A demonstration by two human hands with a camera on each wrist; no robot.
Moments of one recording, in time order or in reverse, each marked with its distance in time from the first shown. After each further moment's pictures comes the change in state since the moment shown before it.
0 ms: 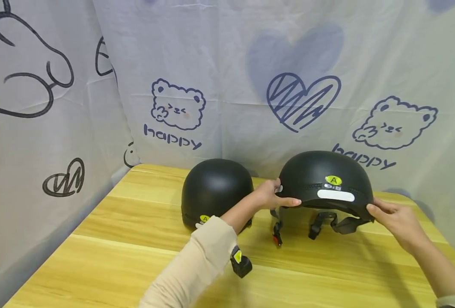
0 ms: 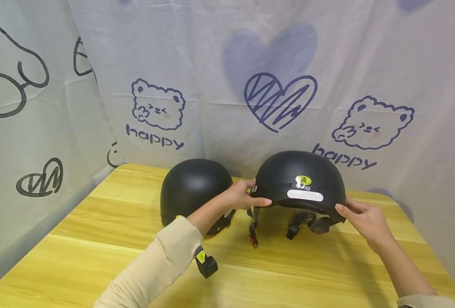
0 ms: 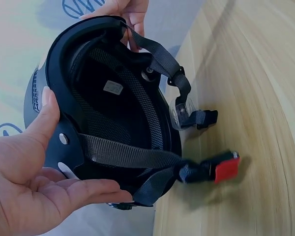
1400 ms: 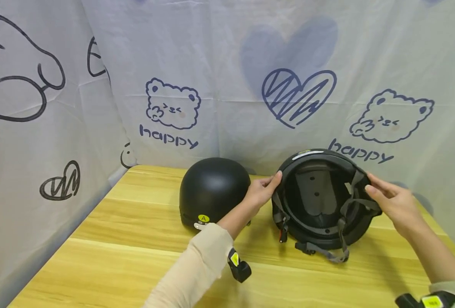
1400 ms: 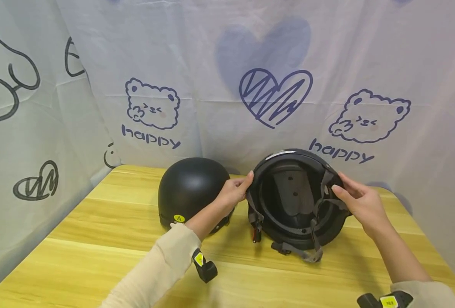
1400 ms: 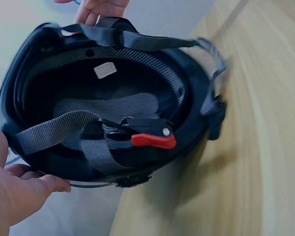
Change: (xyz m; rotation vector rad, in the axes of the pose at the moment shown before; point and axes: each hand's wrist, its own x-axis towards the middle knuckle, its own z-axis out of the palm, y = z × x) left_hand 0.015 -0.022 0.017 -0.495 0.250 0.002; right_hand 0.006 -0.026 -0.005 0.039 0.008 0.050
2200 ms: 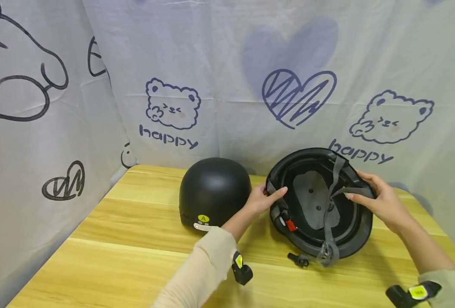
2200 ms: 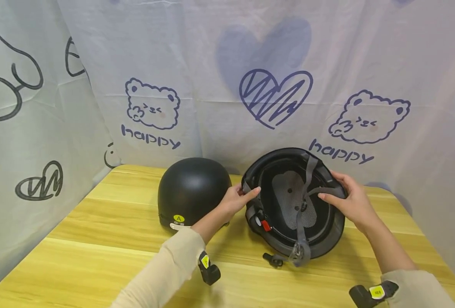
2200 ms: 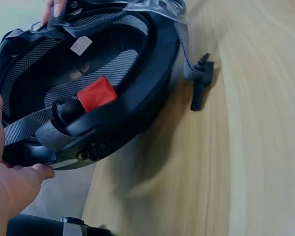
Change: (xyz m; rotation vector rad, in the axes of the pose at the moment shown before) left_hand 0.010 -0.030 0.005 -0.034 -0.095 0.094; right_hand 0.015 0.000 0.012 -0.003 -0.075 -0.133
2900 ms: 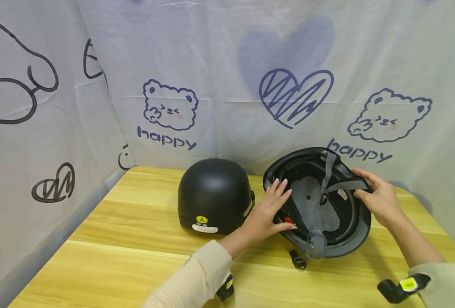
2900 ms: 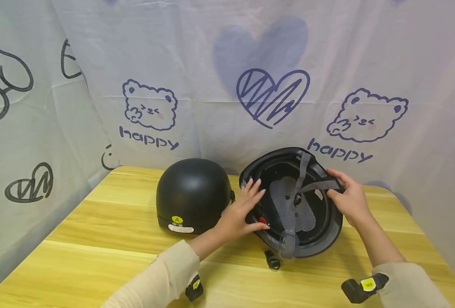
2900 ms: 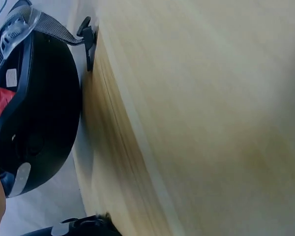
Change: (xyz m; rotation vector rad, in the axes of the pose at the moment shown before) left_hand -0.026 -0.027 0.006 0.819 0.065 0.992; right_hand 0.012 0.002 0.009 0.040 0.161 0.047
